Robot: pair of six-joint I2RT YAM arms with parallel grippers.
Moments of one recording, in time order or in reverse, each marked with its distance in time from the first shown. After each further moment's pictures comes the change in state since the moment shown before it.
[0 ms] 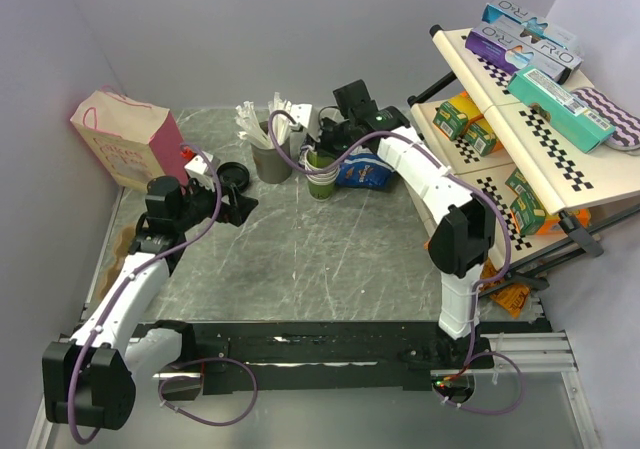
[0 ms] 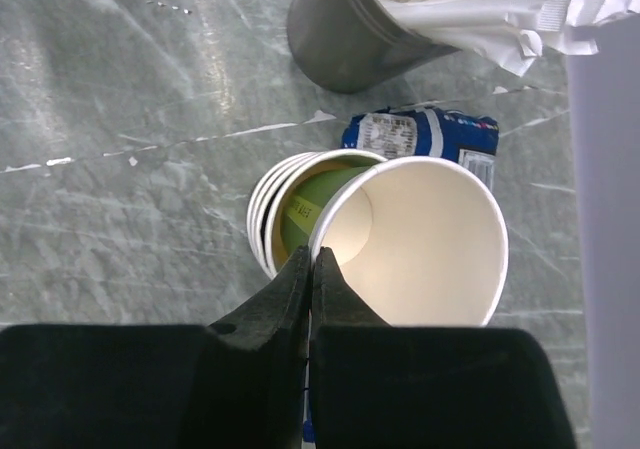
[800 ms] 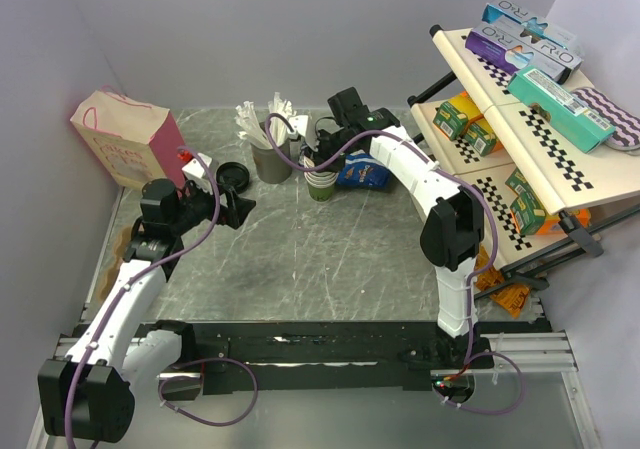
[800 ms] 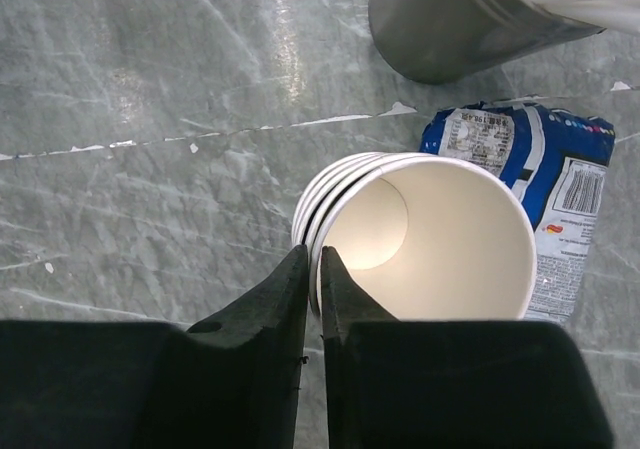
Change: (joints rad) left arm -0.002 -0.065 0.008 -0.047 -0.006 0.048; right arm -0.003 0.073 0.013 -0.086 -0.083 -0.006
